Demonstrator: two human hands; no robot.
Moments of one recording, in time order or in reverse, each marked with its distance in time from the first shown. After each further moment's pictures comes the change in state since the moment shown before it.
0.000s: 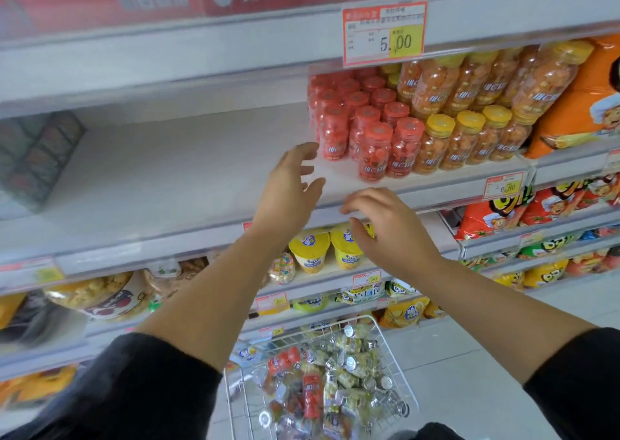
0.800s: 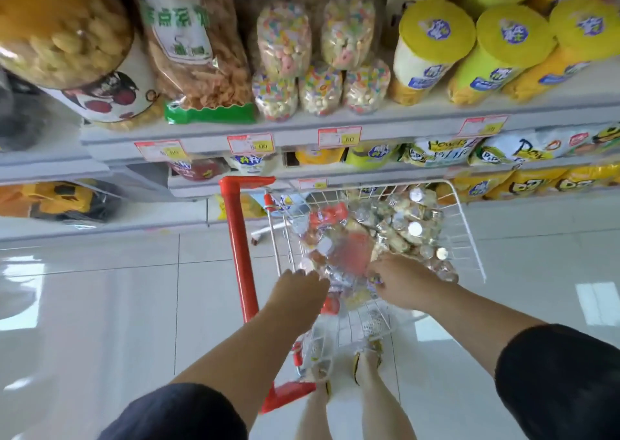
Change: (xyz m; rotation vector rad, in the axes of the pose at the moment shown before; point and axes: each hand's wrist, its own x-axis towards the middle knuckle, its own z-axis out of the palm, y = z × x) left_hand -0.331 -0.266 0.055 0.833 -1.098 -0.236; right_hand -0.250 -0.003 0.278 -0.113 -1.229 0.319
